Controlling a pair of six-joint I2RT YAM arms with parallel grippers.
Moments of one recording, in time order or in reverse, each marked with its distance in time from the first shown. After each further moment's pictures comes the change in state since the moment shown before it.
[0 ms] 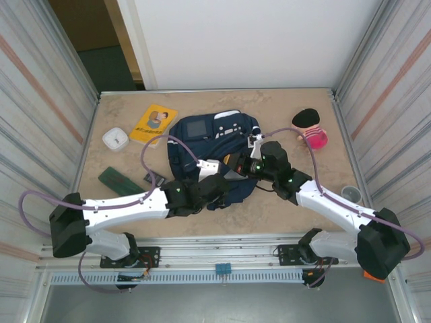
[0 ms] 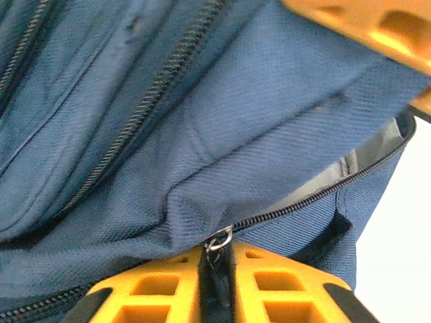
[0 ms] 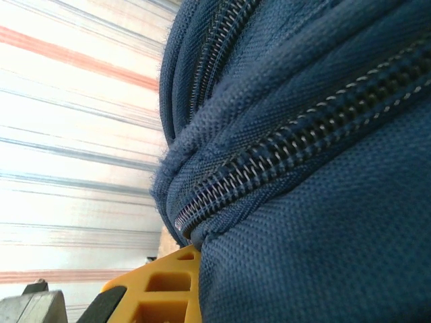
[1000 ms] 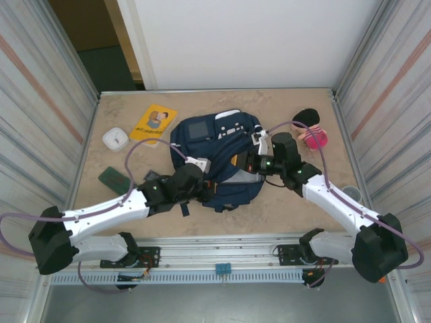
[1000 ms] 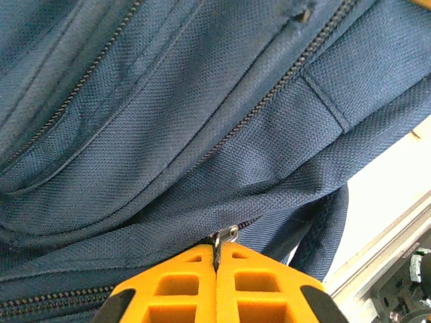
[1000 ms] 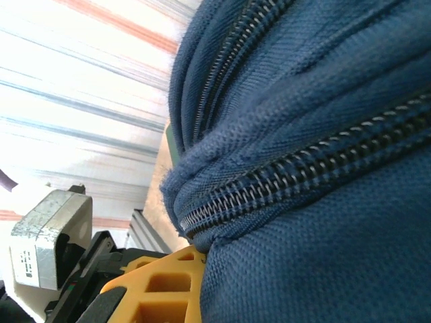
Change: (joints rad) left arm 0.203 -0.192 -0.200 0.177 0.415 0.155; right arm -0.166 -0.008 0.067 -0.190 -0.282 -0.224
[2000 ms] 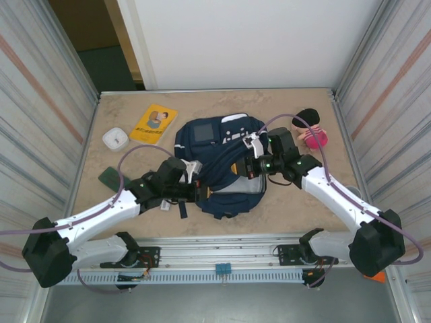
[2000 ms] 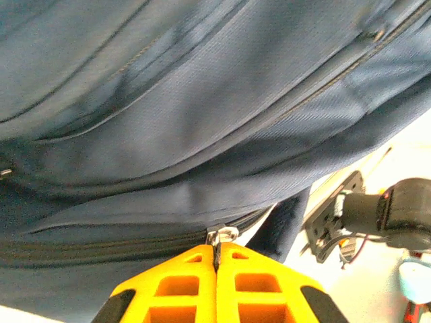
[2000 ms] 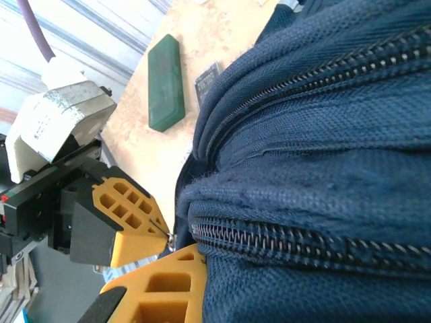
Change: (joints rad) left arm 0.192 -0.079 -0.079 -0.048 0.420 -0.013; right arm -0.018 0.047 0.129 -0.315 -0.095 -0.465
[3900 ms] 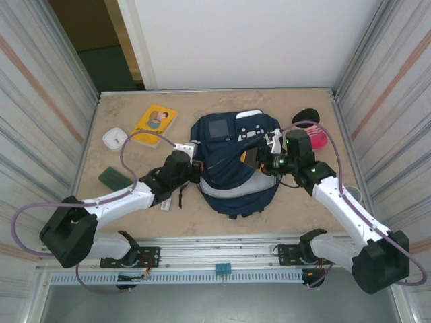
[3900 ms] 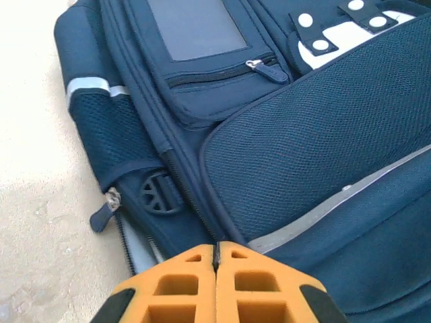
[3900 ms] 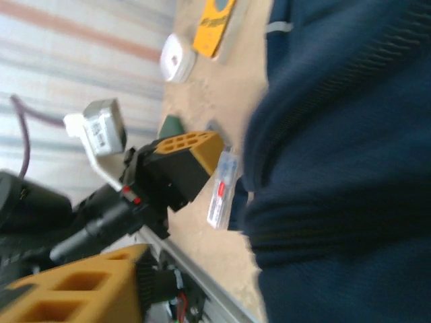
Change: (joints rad) left arm 0.071 0.216 -0.044 0.436 -0.510 0.257; right arm -0.092 -0.147 -0.096 0.092 0.075 0.482
